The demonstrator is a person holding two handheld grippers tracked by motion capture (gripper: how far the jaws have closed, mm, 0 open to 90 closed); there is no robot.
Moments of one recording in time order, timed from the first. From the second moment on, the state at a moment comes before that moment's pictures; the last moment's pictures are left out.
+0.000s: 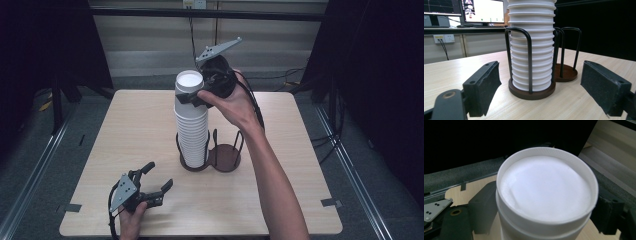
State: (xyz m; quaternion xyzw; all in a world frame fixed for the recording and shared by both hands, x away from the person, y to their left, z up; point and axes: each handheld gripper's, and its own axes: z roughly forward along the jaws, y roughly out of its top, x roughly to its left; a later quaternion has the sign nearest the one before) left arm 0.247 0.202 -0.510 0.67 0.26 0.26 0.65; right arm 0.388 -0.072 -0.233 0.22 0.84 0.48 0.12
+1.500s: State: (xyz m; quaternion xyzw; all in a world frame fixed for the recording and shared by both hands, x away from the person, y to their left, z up) left arm 0.247 0.202 -0.510 0.67 0.26 0.26 0.65; right arm 0.379 -0.085 -0.218 0.21 0.79 0.56 0.14
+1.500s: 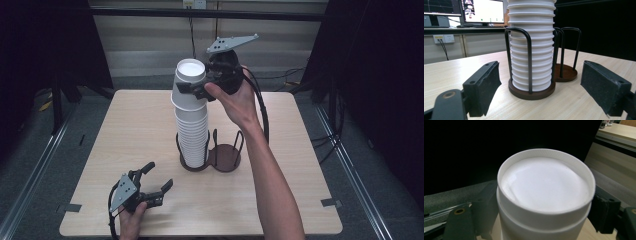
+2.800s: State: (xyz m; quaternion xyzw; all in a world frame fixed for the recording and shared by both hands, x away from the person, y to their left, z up) left arm 0.247 0.202 -0.510 0.67 0.26 0.26 0.65; right arm 0.362 -0.118 -0.207 0.21 0.70 0.67 0.16
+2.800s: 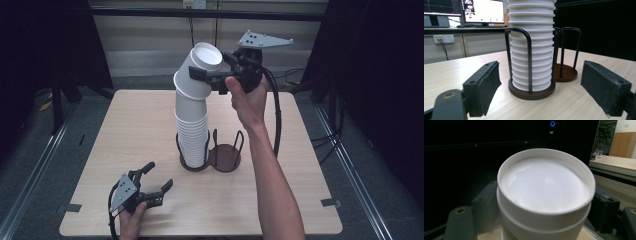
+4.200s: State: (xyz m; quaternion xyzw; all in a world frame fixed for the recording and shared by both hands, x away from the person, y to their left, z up) left arm 0.243 0.212 -0.486 0.66 0.29 0.24 0.65; right arm 0.314 -0.196 -0.246 0.25 0.69 0.65 0.19
